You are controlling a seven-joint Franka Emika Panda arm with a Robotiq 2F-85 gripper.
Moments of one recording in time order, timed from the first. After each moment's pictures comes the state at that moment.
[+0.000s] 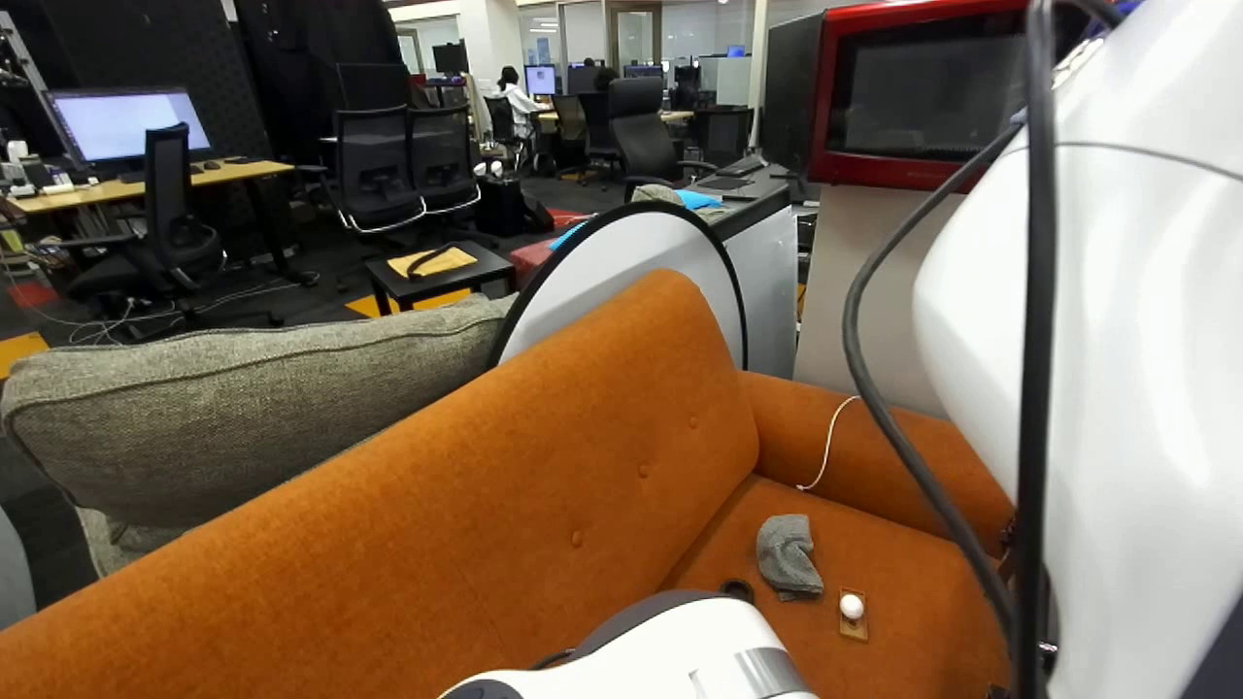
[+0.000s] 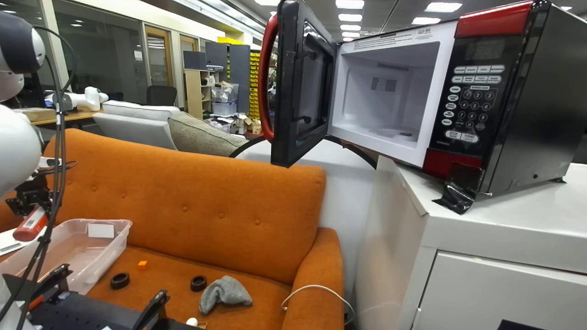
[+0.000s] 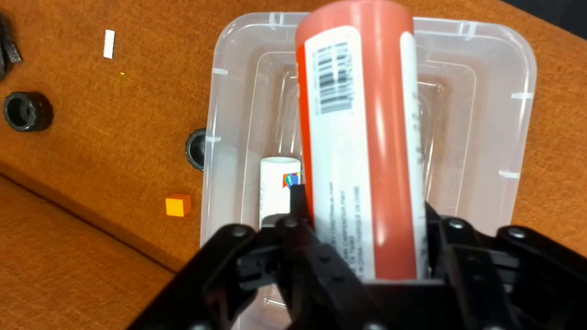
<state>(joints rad) 0.79 0.92 0.15 -1.56 -0.21 2.23 0.58</state>
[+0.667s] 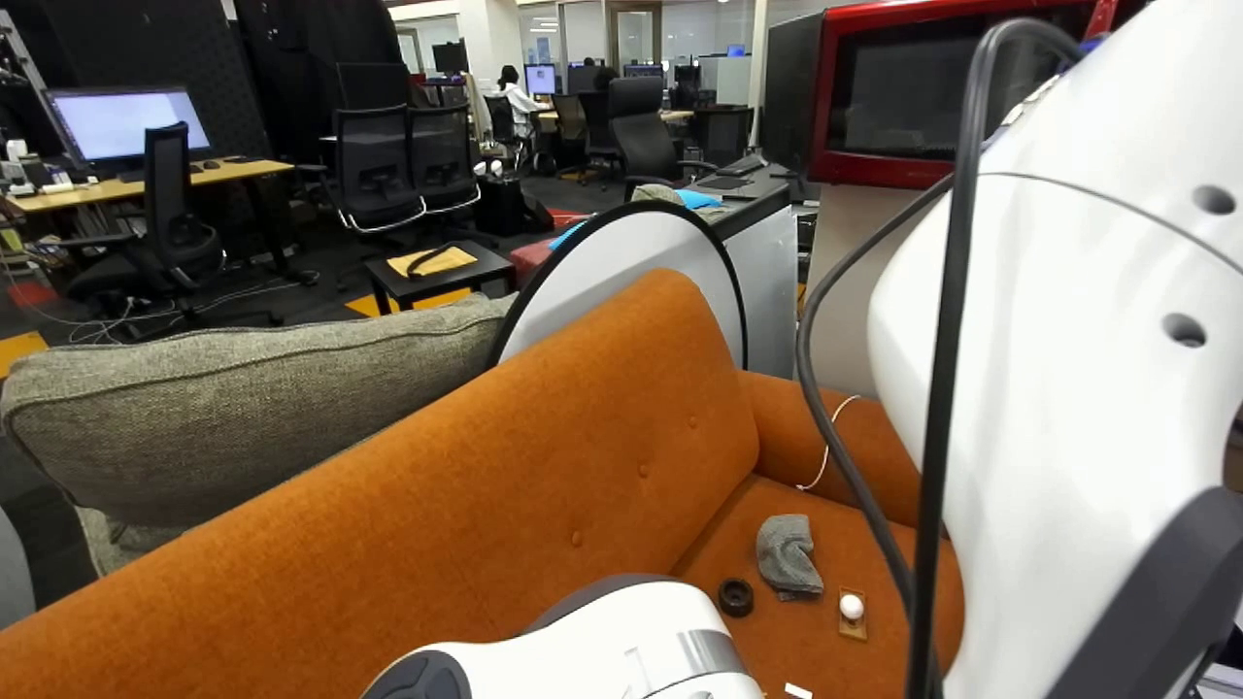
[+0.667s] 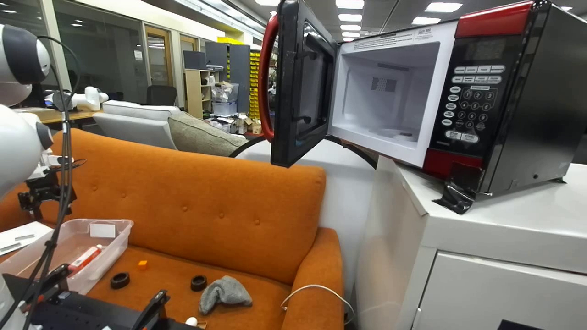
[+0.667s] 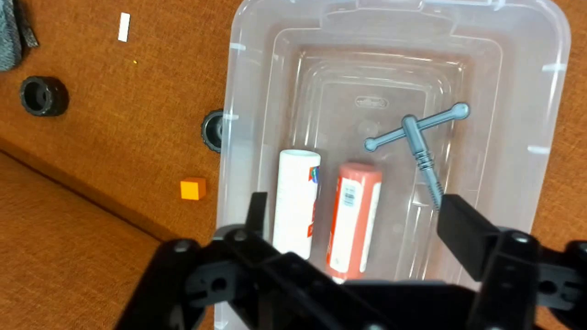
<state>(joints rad) 0.79 0.99 0.11 -1.43 -0.21 2.16 0.55</state>
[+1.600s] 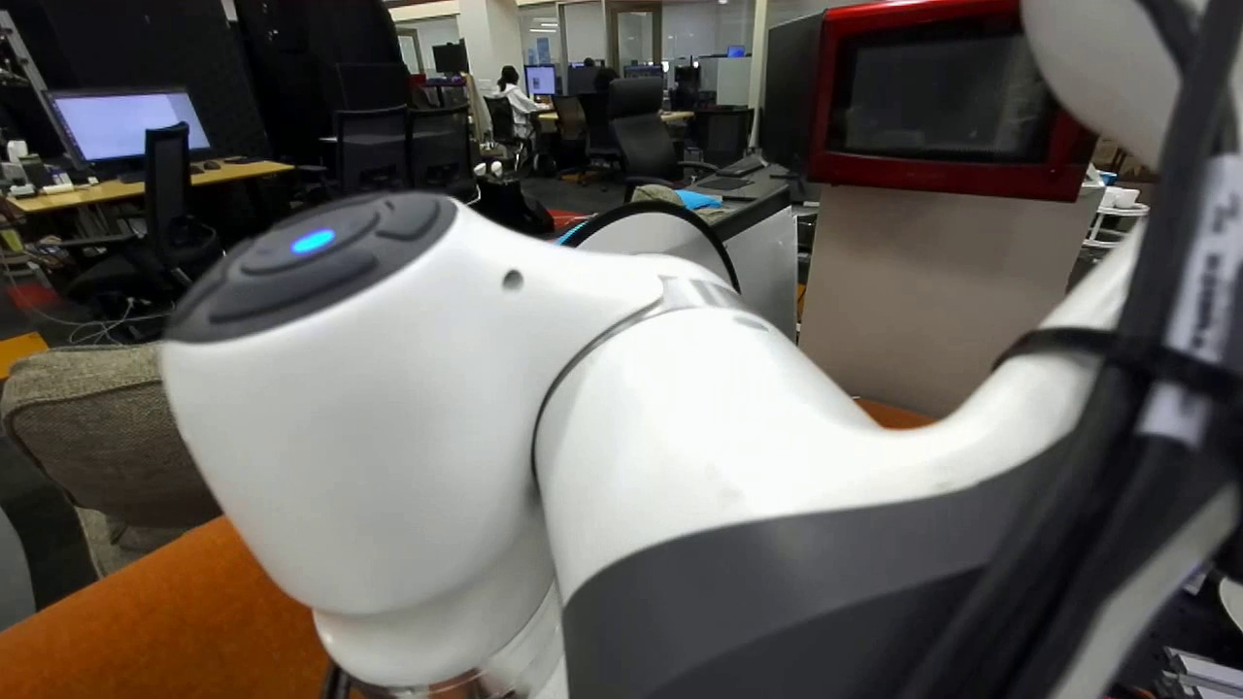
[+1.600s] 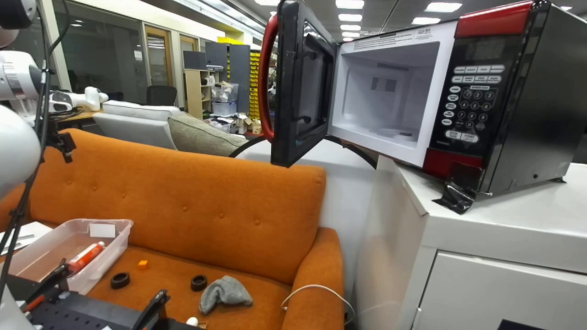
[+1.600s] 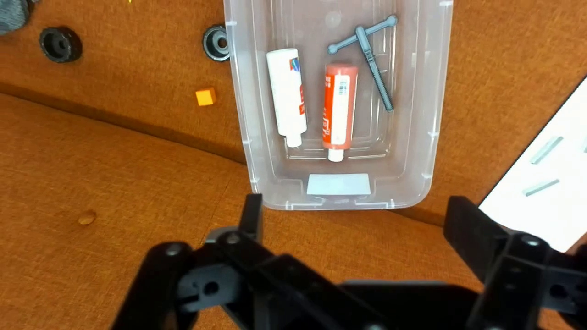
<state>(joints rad) 0.76 0.67 0.10 -1.55 -0.19 2.21 0.66</state>
